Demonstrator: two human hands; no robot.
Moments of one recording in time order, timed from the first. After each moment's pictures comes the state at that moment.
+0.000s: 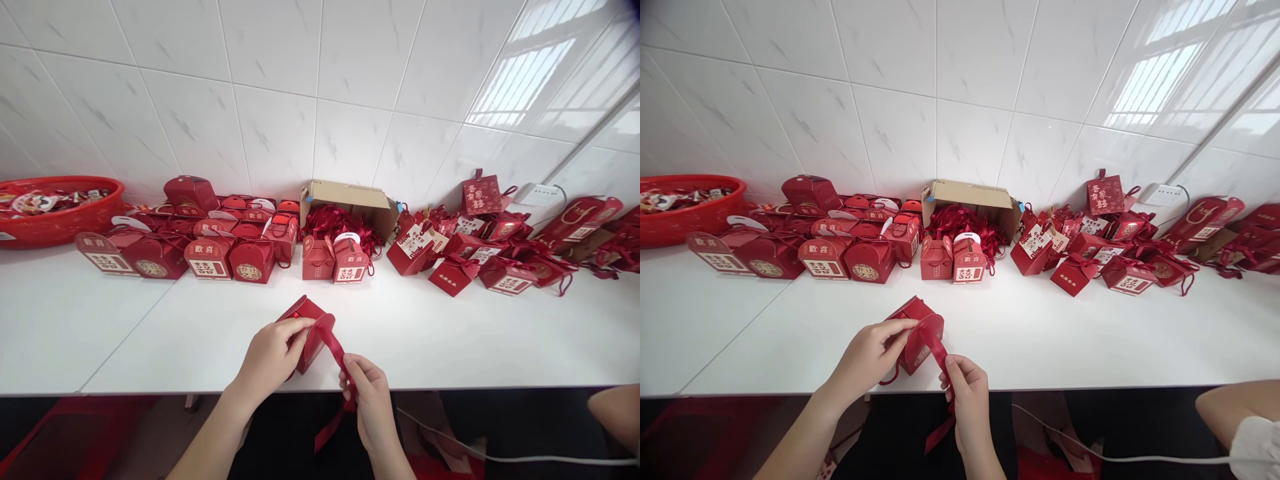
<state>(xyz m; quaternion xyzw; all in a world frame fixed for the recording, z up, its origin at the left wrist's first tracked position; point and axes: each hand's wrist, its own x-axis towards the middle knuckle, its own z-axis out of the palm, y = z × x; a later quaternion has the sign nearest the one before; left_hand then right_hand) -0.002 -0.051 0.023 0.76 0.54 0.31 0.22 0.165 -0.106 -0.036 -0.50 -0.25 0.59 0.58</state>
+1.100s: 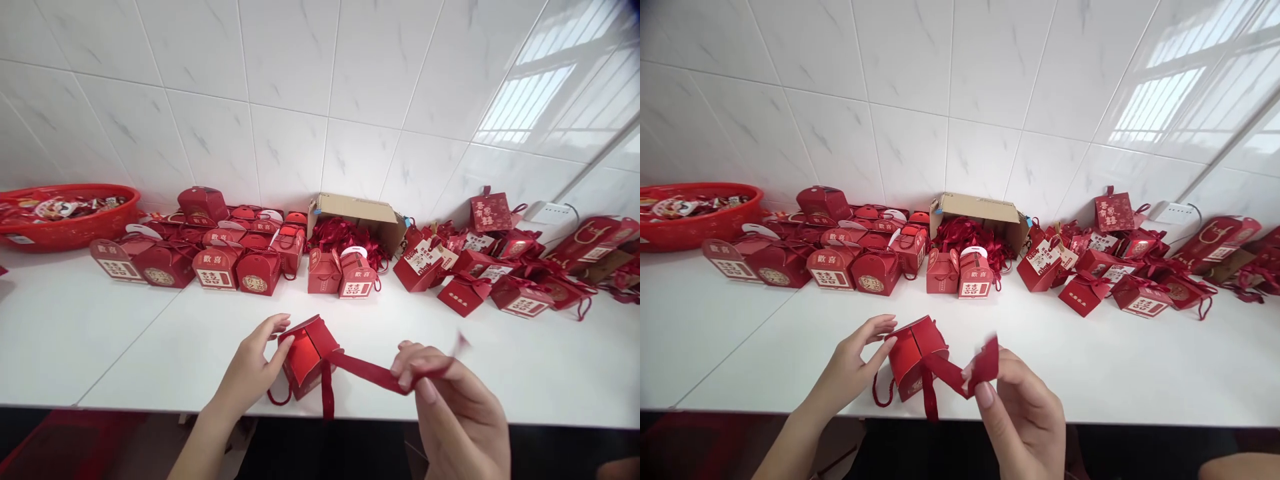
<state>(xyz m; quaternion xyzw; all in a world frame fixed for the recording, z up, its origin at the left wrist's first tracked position) -0.042 -0.038 0.000 0.71 0.55 0.39 0.22 0.186 -0.117 0.082 -0.37 -0.47 0.34 0.72</state>
